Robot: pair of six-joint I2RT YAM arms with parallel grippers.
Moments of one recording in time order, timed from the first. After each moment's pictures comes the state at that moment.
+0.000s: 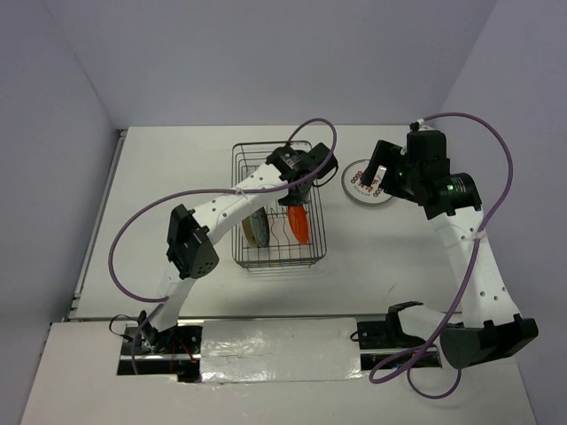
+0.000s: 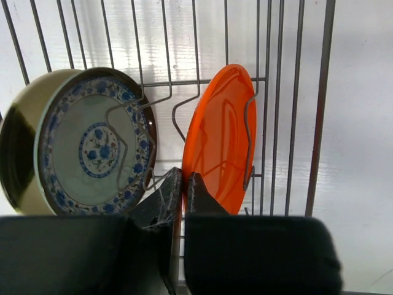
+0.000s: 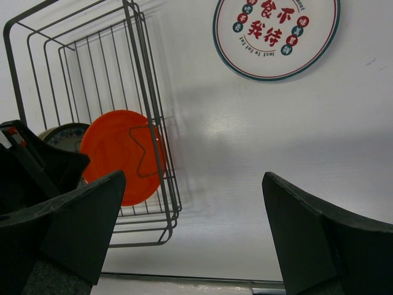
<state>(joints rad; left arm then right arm) -0.87 2.17 2.26 -1.30 -0.45 -0.82 0.17 1.15 1.41 -0.95 0.04 0.46</state>
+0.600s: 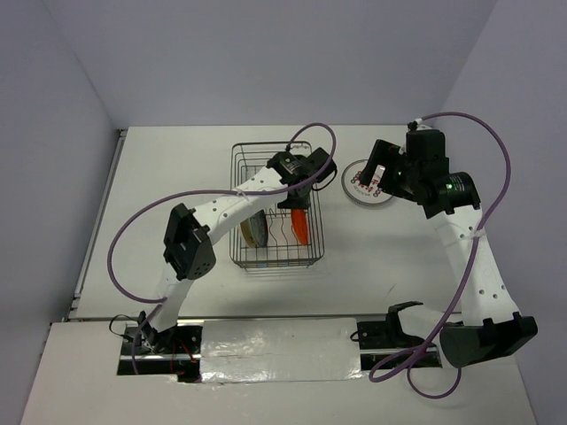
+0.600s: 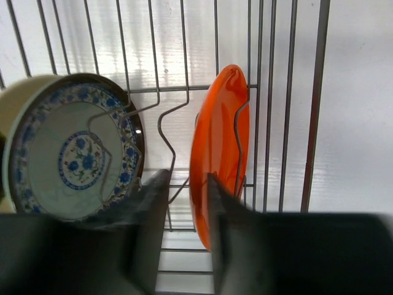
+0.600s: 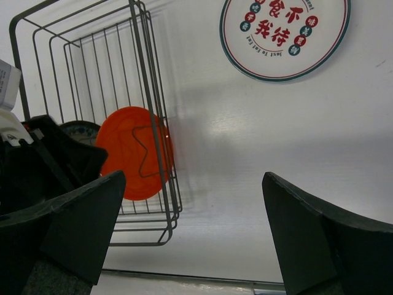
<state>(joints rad) -0.87 2.14 2.14 -1.22 -0.46 -0.81 0.17 1.16 1.41 -0.93 0.02 0.46</state>
